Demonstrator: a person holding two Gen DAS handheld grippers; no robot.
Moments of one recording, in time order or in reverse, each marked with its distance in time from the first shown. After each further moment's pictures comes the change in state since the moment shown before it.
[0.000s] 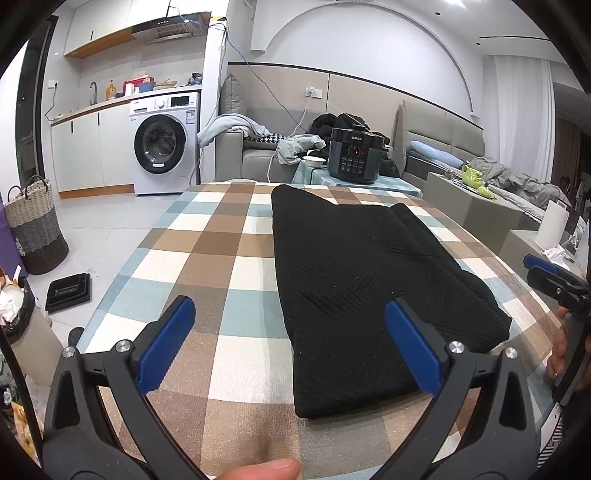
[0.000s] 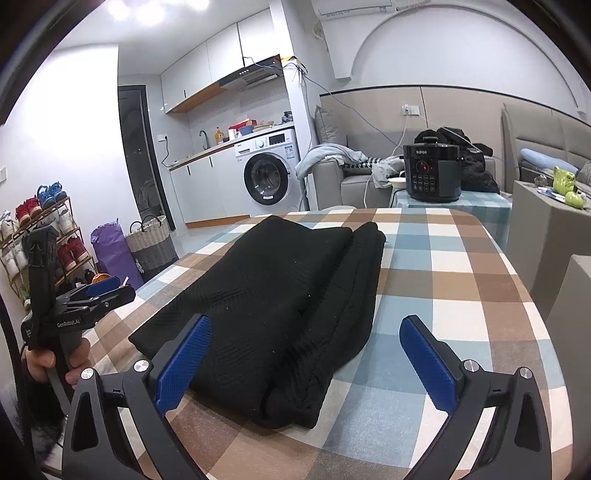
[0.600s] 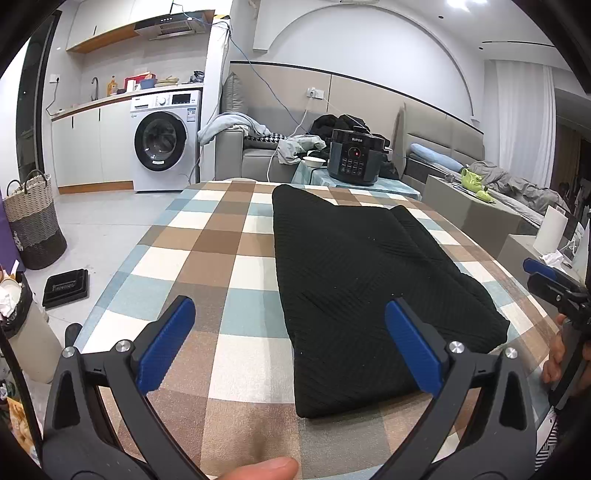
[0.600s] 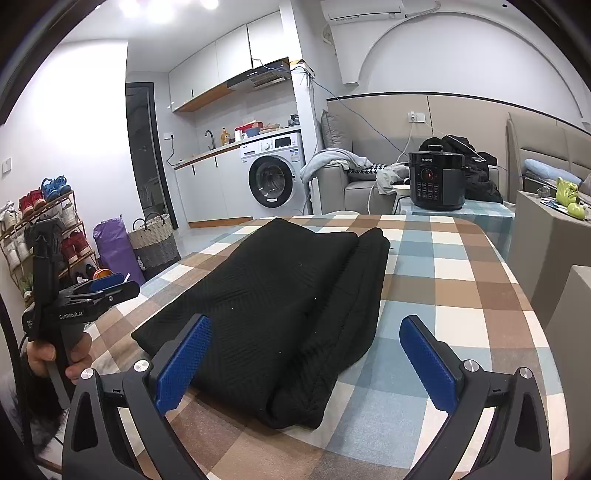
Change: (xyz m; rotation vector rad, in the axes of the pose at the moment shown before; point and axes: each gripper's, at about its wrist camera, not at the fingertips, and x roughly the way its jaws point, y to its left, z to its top) left arm 0.000 0.005 -0.001 -0.022 0.000 -0.010; right arm -0.002 0.005 0.000 -0.023 -0.009 0.007
